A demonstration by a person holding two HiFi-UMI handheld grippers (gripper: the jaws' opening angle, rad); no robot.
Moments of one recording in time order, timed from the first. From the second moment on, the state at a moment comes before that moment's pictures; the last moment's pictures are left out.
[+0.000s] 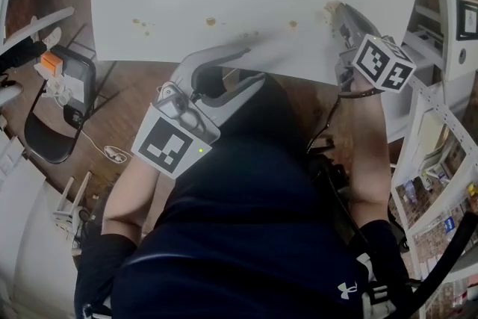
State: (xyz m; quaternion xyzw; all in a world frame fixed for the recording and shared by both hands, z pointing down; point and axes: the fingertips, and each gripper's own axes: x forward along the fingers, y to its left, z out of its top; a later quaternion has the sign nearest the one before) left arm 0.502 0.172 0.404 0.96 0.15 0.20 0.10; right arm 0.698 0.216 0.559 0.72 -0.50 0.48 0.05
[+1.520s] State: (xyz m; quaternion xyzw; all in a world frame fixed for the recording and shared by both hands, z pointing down) left arm 0.518 0.222 0.393 0.96 0.20 0.20 0.09; right arm 0.678 0.307 0.570 0.72 -0.46 0.51 0.07
